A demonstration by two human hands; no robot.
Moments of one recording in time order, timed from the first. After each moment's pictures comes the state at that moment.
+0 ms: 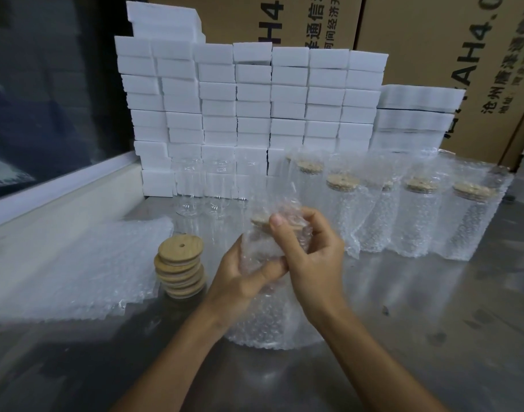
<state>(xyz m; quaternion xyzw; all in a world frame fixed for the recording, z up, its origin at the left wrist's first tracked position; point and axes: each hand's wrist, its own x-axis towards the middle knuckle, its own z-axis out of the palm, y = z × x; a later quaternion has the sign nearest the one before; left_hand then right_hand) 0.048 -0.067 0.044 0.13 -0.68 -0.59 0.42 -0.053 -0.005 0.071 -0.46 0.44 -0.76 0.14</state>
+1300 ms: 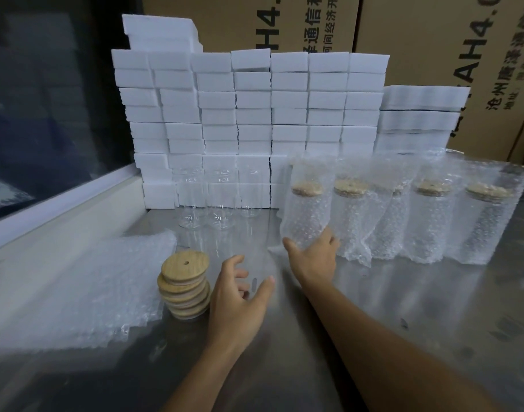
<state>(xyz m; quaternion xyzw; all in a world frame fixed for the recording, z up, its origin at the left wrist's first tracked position) 0.033 -0.104 -0.011 0.40 -0.67 -0.41 0.48 -0.128 -0.114 0.007 -0.29 0.79 -0.54 0.03</state>
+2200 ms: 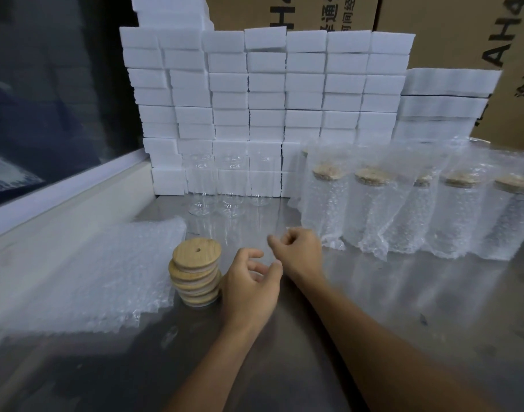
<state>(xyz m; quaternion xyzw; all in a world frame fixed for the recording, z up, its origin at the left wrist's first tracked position) 0.024 -0.106 -0.003 0.43 -0.63 -0.42 0.50 -0.099 -0.131 0.000 -0.40 0.73 -0.55 0.09</state>
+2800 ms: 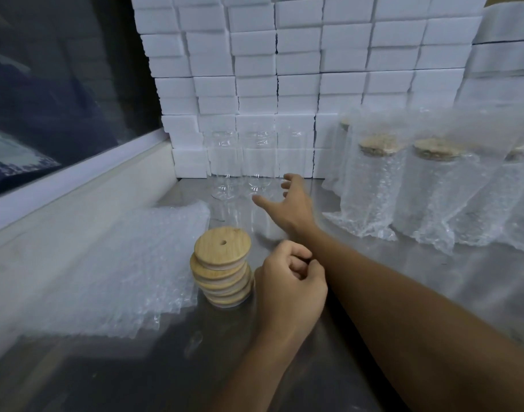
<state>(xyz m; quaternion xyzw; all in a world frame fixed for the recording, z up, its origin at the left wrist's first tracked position) 0.021 -0.110 -0.004 0.40 -0.65 -0.44 0.48 -0.091 -0.241 0.005 -0.48 0.68 -0.53 0.14</state>
